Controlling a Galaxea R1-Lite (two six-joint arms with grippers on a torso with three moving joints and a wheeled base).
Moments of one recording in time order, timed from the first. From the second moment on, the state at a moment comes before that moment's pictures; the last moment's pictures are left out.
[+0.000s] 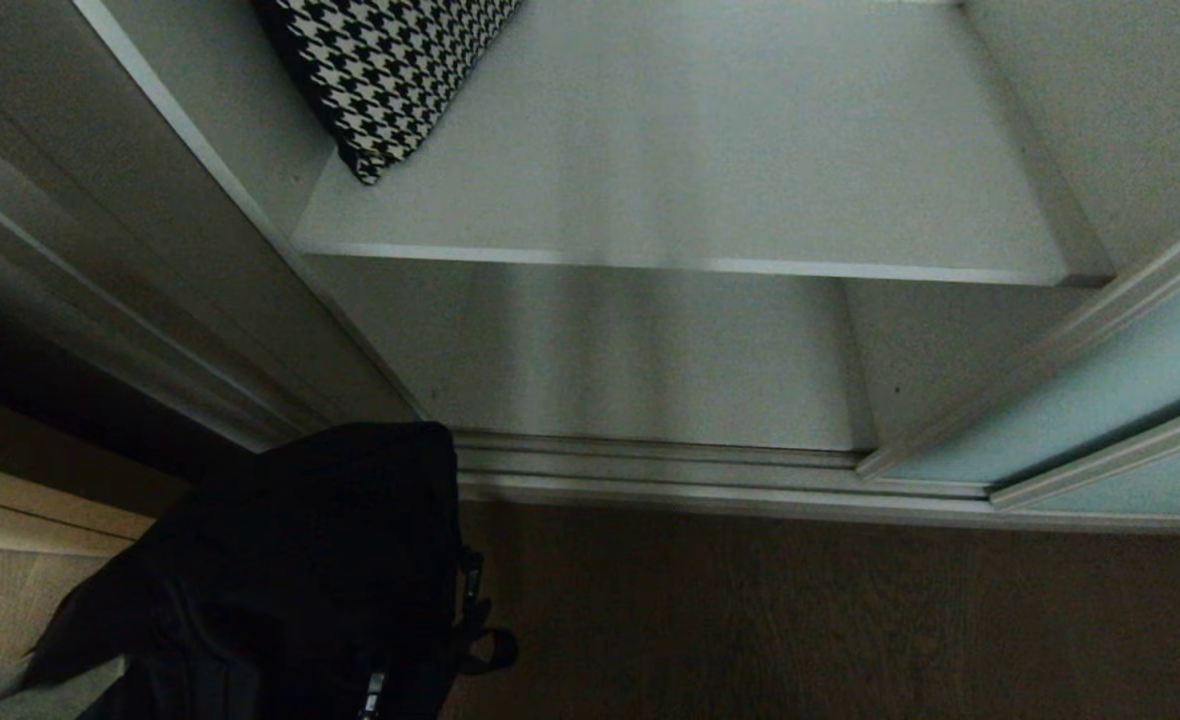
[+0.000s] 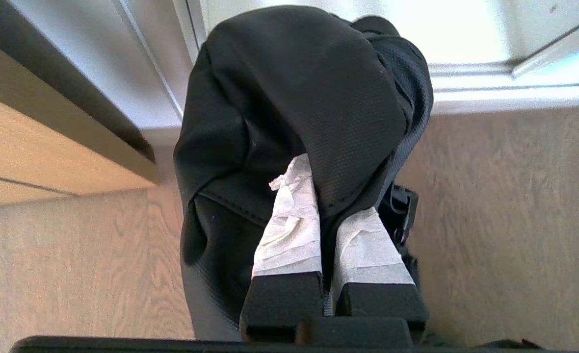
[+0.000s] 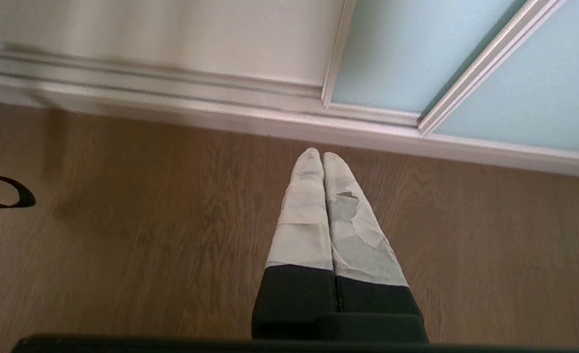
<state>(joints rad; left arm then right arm) -0.28 0.55 -0.30 -0.15 0.00 -0.04 0.00 0.00 0.00 0.00 0.01 -0.01</state>
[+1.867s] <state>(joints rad) -0.28 1.02 -0.31 -0.49 -0.20 -0.06 0.00 0.00 0.00 0.00 0.01 -0.01</state>
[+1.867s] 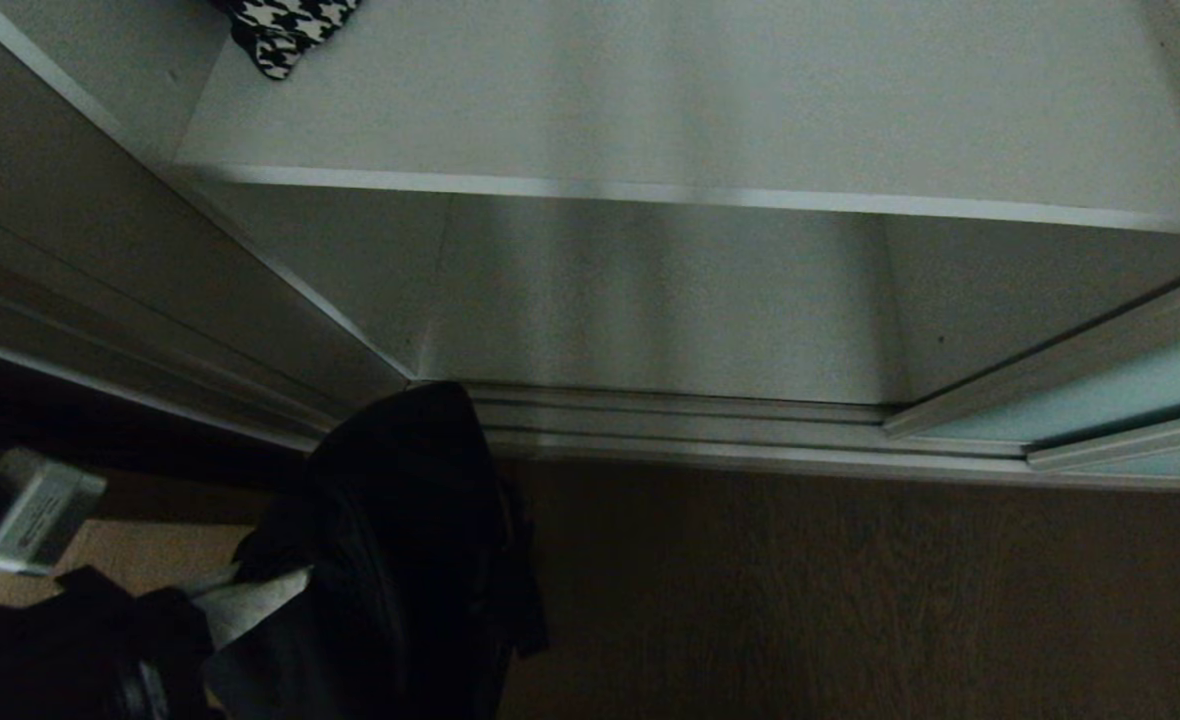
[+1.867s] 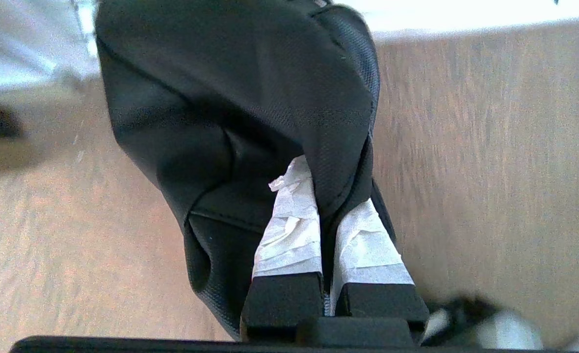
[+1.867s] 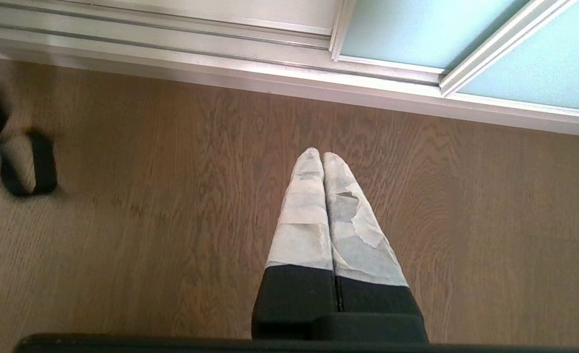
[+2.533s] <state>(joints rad) -0.54 1.66 -0.36 -1.25 0.21 -0.22 0.00 0.00 0.00 0.00 0.01 -0.01</state>
